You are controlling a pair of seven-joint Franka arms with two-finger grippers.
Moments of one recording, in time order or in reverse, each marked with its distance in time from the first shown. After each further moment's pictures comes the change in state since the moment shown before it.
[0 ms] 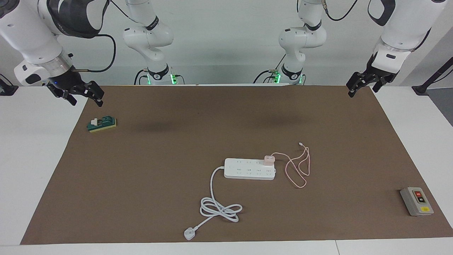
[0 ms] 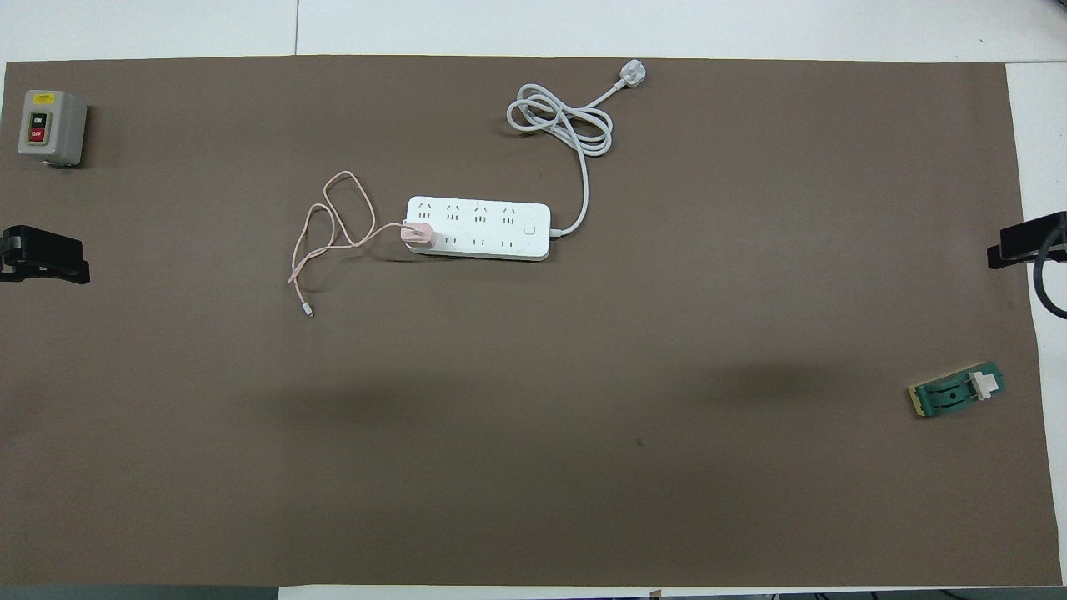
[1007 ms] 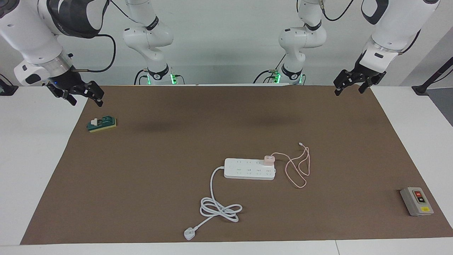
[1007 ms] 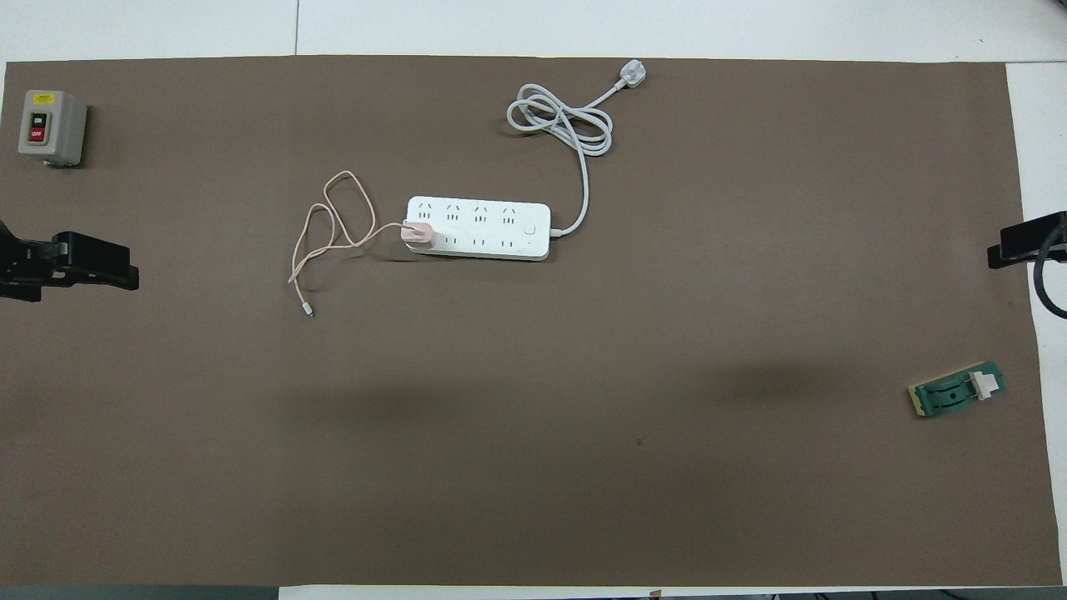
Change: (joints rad) left arm -0.005 -0.003 -0.038 -0.001 -0.098 -0.018 0.025; right arm 0.000 0.000 0.000 0.000 0.000 0.000 0.000
